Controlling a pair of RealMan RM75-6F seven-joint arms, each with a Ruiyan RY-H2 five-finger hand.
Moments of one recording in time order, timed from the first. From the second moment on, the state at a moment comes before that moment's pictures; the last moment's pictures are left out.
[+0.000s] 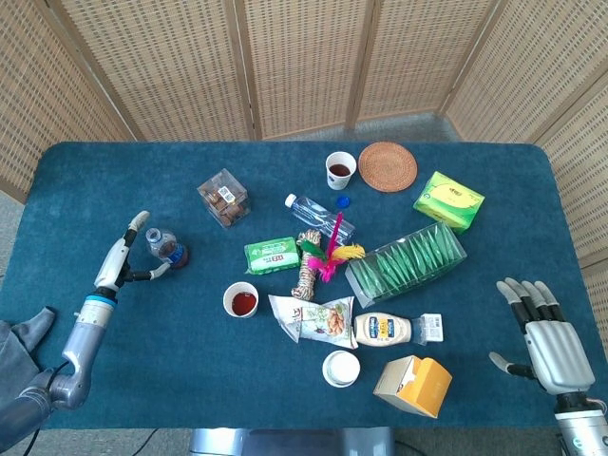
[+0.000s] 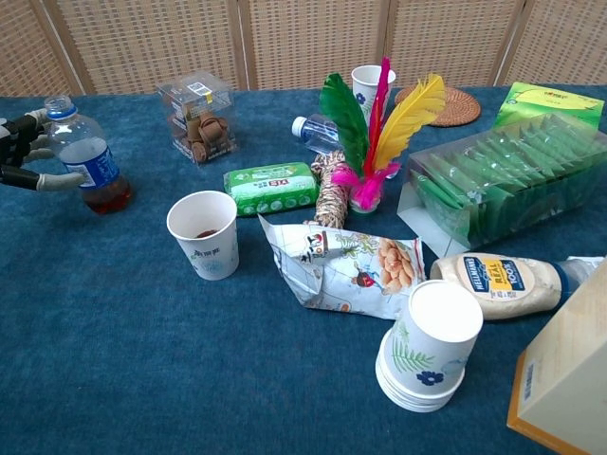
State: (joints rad) left arm -0.51 -1.68 -0.16 -0.86 1.37 1.00 -0.93; right arm 0.09 -0.99 0.01 -1.83 -1.55 1.43 -0.03
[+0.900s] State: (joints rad) left arm -0.34 -1.39 -0.04 -1.08 1.48 1.21 -0.86; right arm 0.08 -1.00 0.00 -1.84 -1.59 1.44 -0.06
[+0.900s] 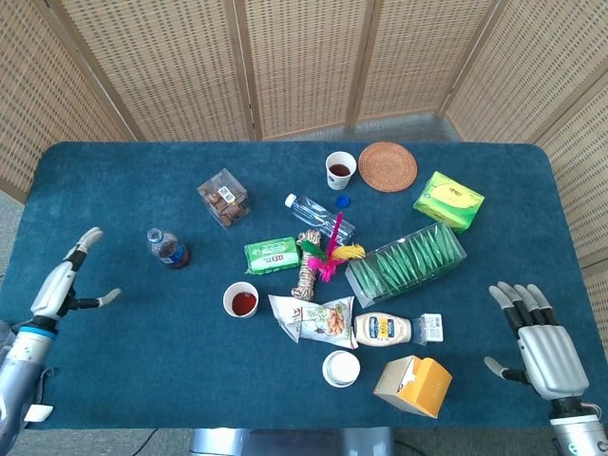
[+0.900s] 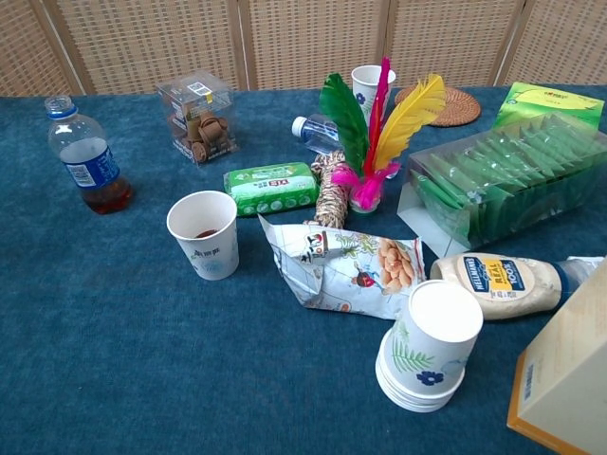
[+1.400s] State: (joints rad) left arm -0.25 -1.16 -0.03 -1.22 1.45 1.29 -0.76; right arm 0.08 -0.99 0.02 -1.84 -1.53 1.44 -0.05
